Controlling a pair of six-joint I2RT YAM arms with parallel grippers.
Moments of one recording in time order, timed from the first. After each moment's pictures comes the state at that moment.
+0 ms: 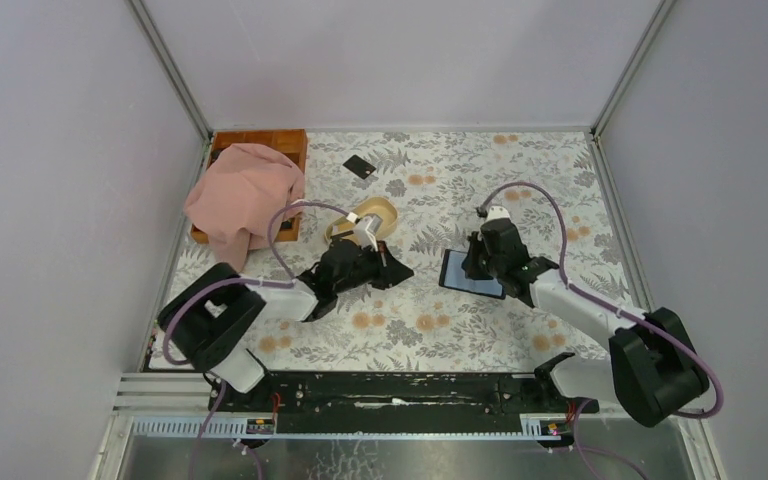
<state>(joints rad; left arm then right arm) -0.72 1.53 0.48 0.73 0.25 -0.75 0.49 1.28 0.63 -0.12 0.04 0.43</state>
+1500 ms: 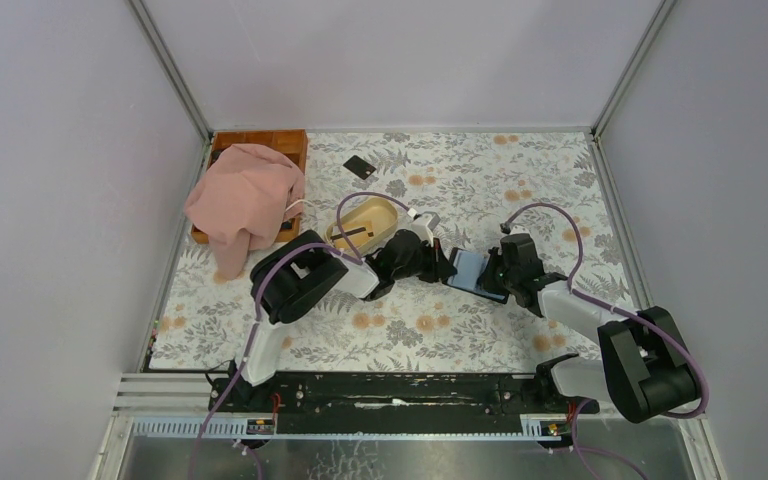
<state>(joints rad) -0.84 2.10 0.97 0.73 0.23 -0.70 0.34 1.27 0.43 -0.01 -0.03 0.50</state>
